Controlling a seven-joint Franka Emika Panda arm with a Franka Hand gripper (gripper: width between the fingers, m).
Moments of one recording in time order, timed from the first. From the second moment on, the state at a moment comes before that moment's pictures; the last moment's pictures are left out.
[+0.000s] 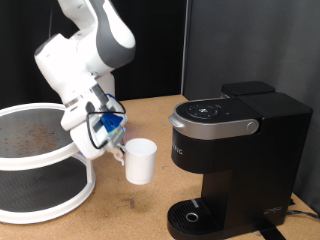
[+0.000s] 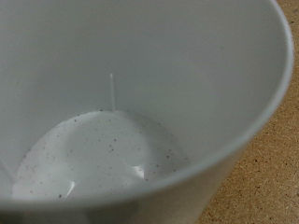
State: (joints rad) arm 0.95 -0.43 -1.18 -2.81 0.61 2.85 -1.07
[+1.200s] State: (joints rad) arm 1.68 -0.68 -1.75 -2.73 0.67 3.27 -1.15
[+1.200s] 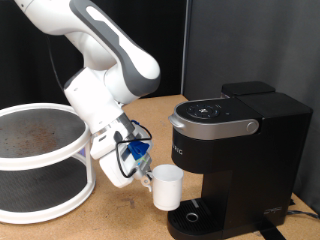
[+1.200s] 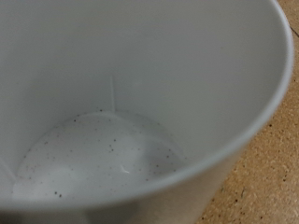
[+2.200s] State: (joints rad) arm 1.89 -0.77 -1.85 -2.65 0.67 3.35 -1.15
